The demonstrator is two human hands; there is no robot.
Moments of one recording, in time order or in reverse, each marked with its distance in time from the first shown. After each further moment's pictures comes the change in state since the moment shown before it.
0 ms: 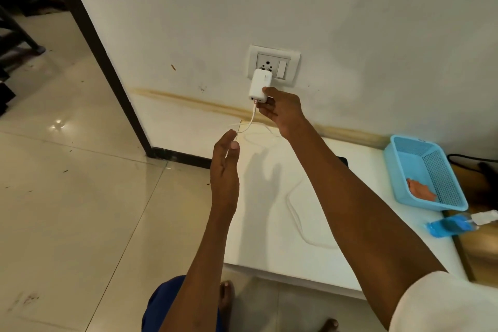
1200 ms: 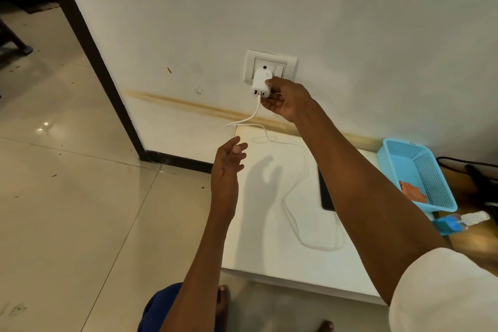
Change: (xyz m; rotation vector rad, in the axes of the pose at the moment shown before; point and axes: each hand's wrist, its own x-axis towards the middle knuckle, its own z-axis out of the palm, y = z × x) left_hand 0.001 0.011 0.000 -0.042 -0.063 -0.123; right_hand 0.017 -0.039 -0.002 -0.010 -0.040 0.081
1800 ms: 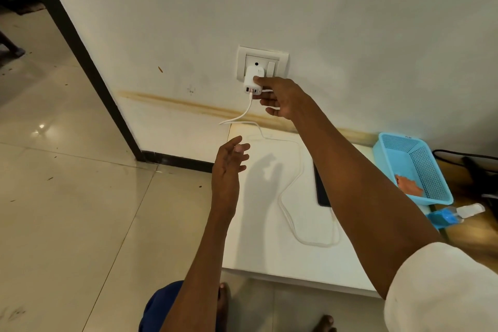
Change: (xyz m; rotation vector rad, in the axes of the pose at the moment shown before) left_hand -0.001 -0.006 0.011 0.043 -0.035 -0.024; right_hand 0.003 -0.004 -0.014 -0.424 -0.086 0.043
